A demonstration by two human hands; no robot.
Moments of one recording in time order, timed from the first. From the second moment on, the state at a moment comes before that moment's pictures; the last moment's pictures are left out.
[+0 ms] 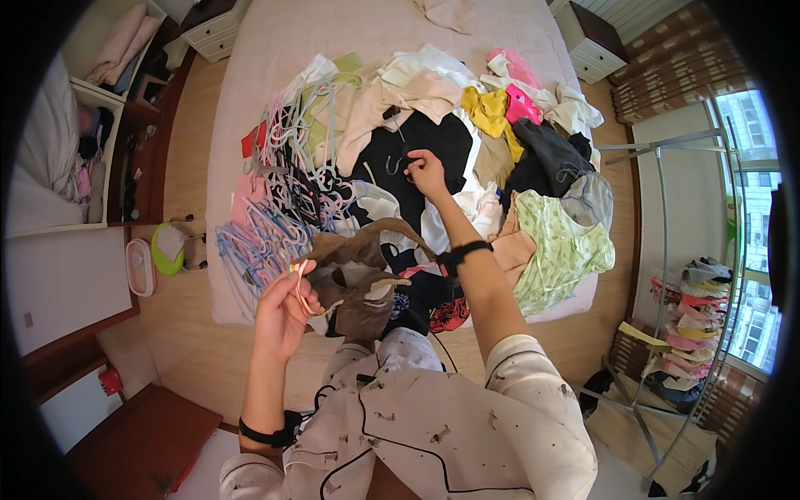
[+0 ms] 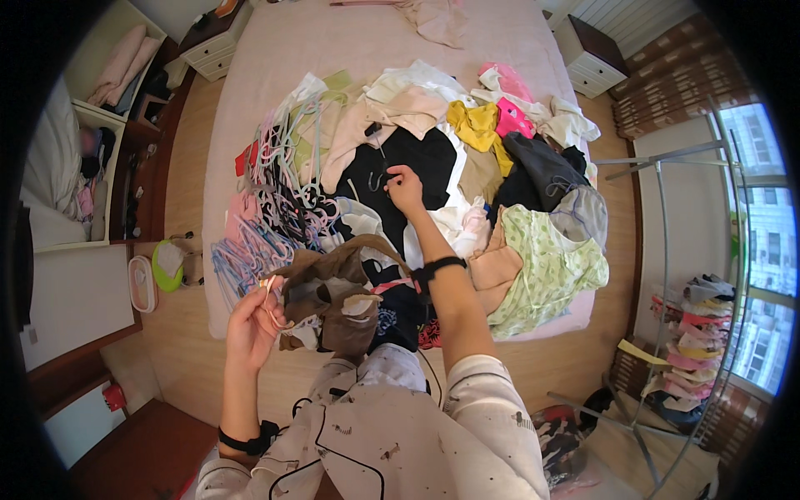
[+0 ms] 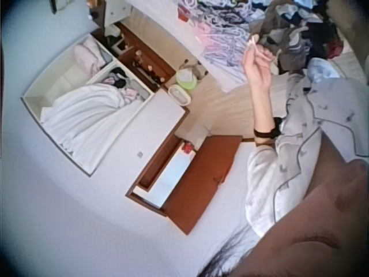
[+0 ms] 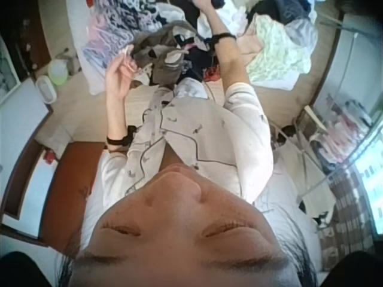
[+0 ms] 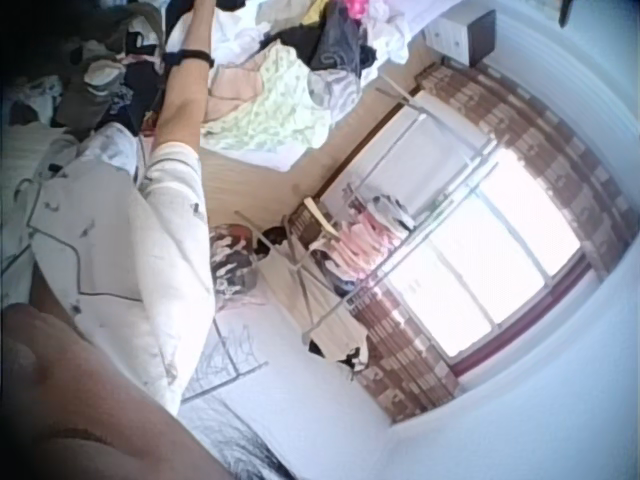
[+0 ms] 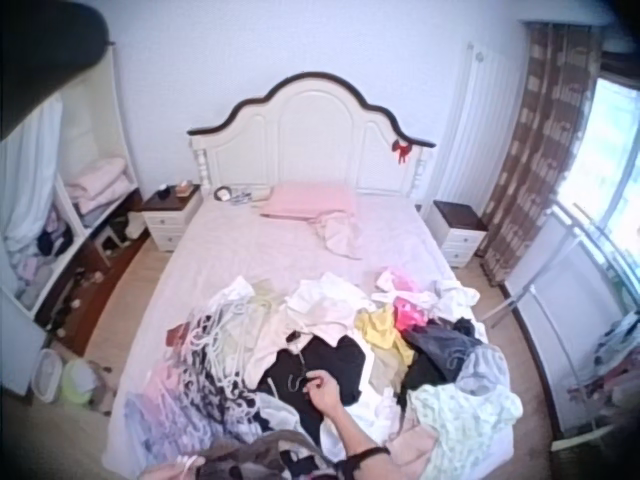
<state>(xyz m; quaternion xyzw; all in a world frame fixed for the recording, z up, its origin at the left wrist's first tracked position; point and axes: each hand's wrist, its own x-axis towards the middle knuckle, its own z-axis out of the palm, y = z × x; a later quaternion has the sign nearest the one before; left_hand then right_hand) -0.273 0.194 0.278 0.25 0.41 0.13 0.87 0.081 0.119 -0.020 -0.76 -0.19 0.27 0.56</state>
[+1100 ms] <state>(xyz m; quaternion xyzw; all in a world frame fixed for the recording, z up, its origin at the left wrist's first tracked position) -0.296 0.117 0.325 0.76 0.13 0.18 0.61 -0.187 -0.085 0.321 -0.80 -0.42 0.00 0.43</state>
